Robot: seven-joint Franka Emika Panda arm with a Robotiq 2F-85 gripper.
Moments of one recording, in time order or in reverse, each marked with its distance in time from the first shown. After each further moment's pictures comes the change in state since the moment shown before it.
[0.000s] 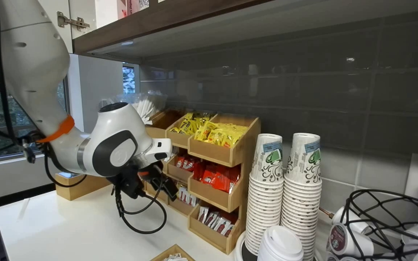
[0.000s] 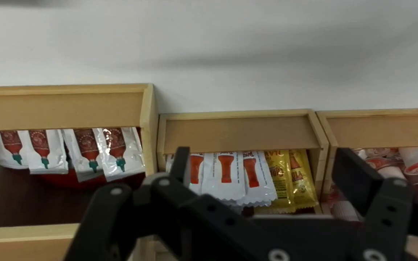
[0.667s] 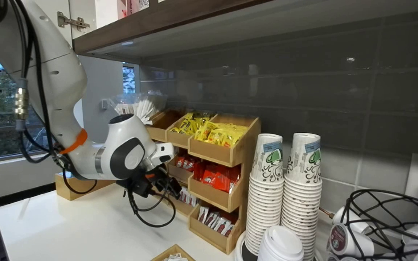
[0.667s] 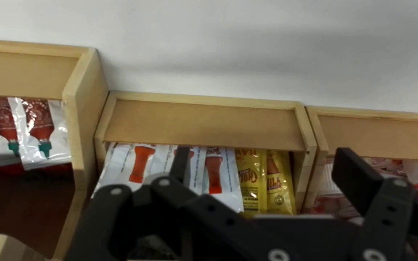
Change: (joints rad) arm 0.184 0.186 -0.135 0.181 0.000 0.010 0.010
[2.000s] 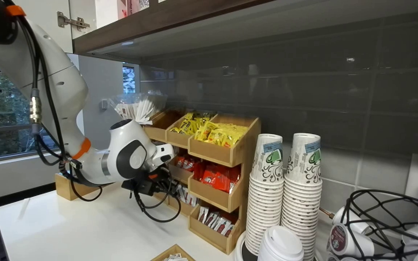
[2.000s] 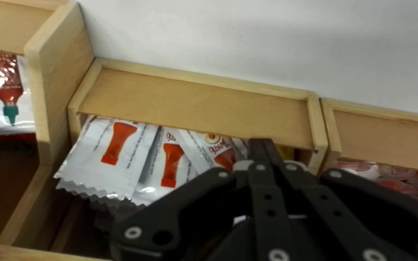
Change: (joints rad) arm 0.206 0.124 -0.194 0.103 0.001 0.001 0.026
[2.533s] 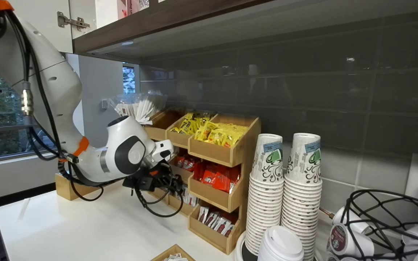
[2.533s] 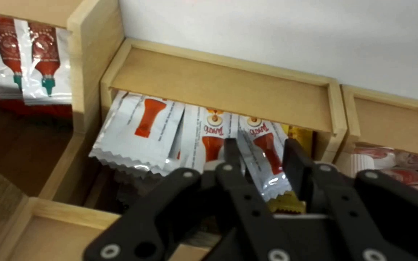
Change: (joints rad) arm 0.116 0.000 -0.127 -0.016 0.007 0.000 -0.001
